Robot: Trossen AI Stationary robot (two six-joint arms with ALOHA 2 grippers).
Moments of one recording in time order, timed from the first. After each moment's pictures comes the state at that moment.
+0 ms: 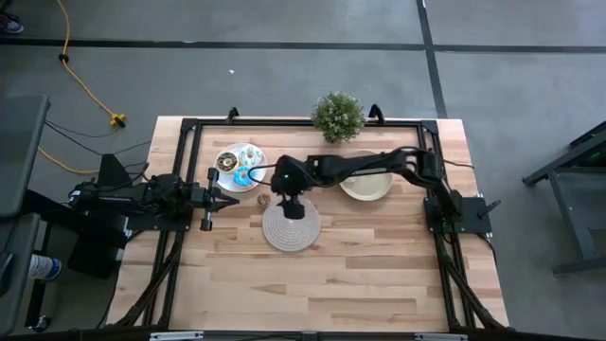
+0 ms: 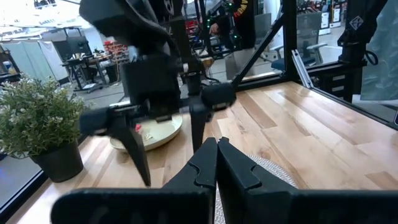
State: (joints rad) left arm -0.05 0.01 0.03 -0.01 0.01 0.20; right arm -0.10 2.14 1.68 -0.41 -0.12 -0.16
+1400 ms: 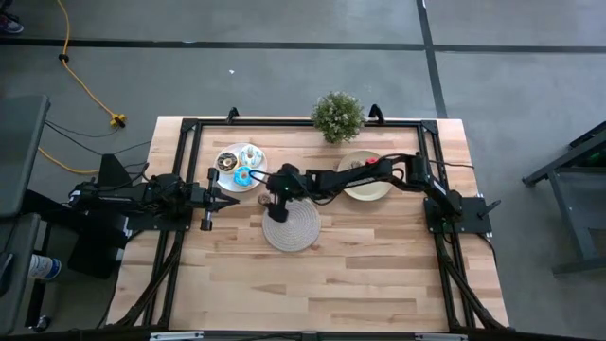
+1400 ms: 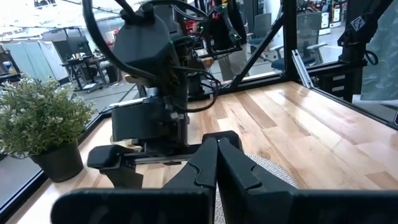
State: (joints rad) left arm -0.05 0.01 0.03 -0.01 0.01 0.20; right arm -0.07 2.24 1.57 0.03 0.08 0.15
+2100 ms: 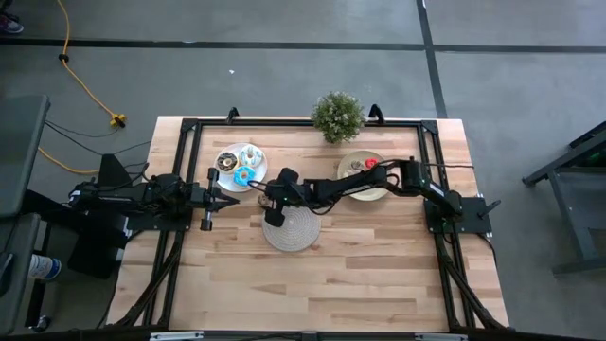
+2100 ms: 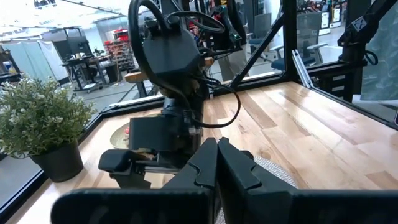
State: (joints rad) left arm -0.05 0.01 0.03 -0.01 0.01 0.20; right arm -0.02 2.29 1.57 0.11 0.22 0.15
